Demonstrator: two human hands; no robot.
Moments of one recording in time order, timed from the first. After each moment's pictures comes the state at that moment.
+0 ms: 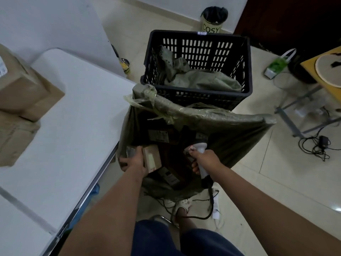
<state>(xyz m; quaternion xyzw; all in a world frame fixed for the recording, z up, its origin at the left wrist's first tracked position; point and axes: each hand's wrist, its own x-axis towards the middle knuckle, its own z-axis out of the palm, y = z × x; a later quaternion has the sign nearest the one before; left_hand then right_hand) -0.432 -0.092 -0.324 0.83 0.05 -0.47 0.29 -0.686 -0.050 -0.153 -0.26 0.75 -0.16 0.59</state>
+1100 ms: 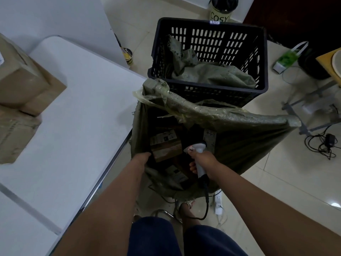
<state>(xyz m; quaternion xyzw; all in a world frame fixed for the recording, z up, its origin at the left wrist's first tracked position) -0.435 -0.093 -0.247 0.81 -0.10 -0.58 0.09 -0.650 -0.069 -0.193 -0.18 0.73 -0.15 0.64</state>
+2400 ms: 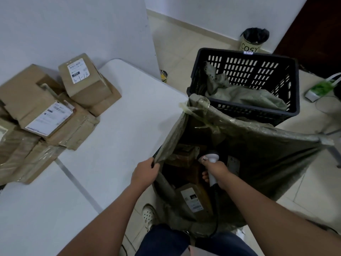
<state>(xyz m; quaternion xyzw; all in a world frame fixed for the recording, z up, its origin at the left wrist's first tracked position) -0.332 -0.026 -0.163 0.77 -0.52 -0.36 0.06 -0.583 -0.057 -0.166 -0.22 0.74 -0.13 0.62</state>
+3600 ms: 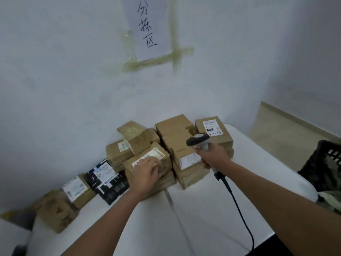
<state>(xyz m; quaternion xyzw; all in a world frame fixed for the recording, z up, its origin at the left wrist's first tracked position) 0.075 0.026 -0.025 0.80 -0.53 -0.03 0.26 -0.140 -0.132 0.034 -0.71 0.47 -0.18 0.50</state>
